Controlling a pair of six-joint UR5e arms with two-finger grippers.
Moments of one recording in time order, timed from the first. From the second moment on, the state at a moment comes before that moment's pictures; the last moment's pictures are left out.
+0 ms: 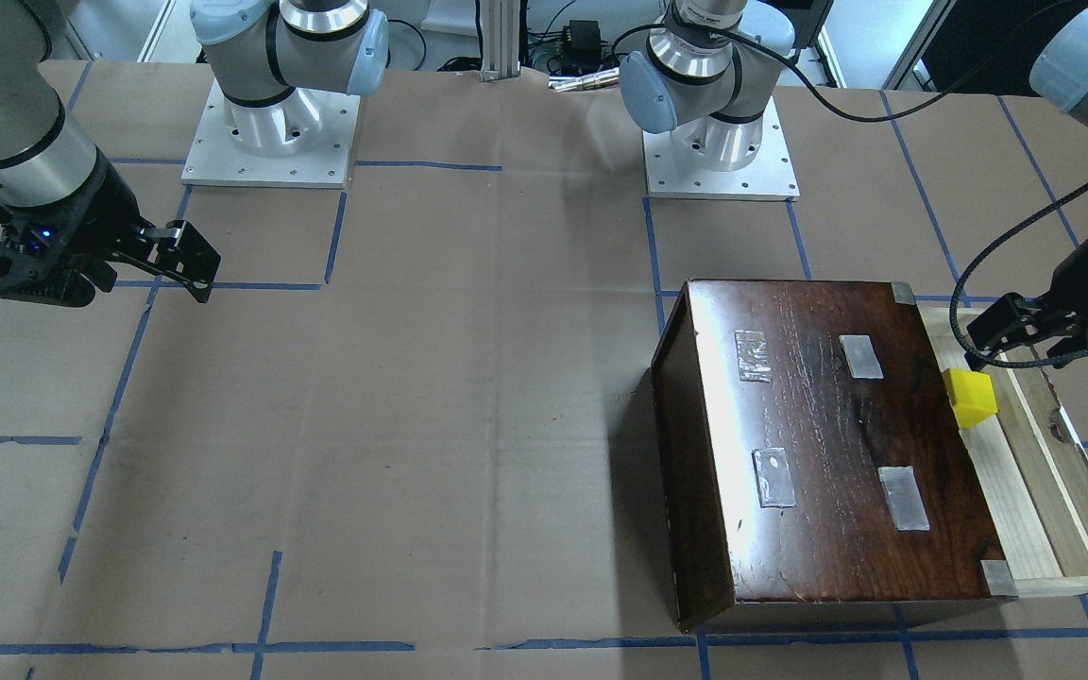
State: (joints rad) left arm -1.06 -1.71 -1.65 -1.29 1.55 0.46; right arm 1.43 -1.52 1.65 -1.63 -1.57 -0.03
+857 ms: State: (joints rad) left arm -1.30 -1.61 -1.53 -1.55 1.55 0.10; right arm 1.43 -1.52 1.65 -1.63 -1.57 -0.03
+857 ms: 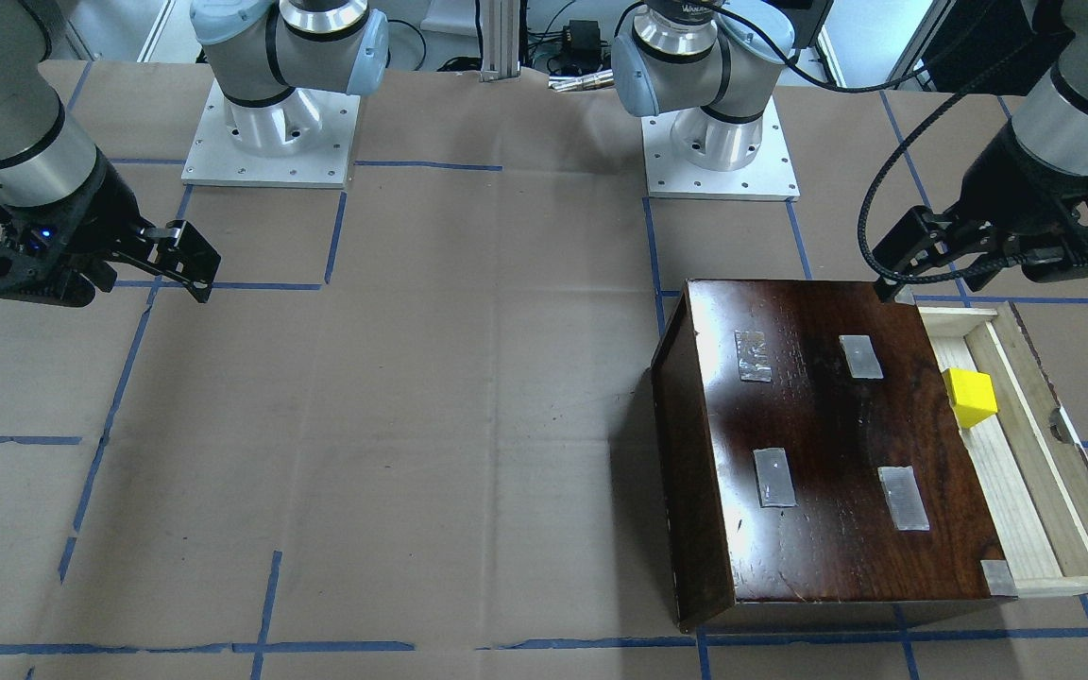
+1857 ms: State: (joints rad) left arm -1.56 -1.62 -1.53 -1.58 1.56 -0.11; right arm 1.43 -1.52 1.65 -1.63 -1.57 -0.03
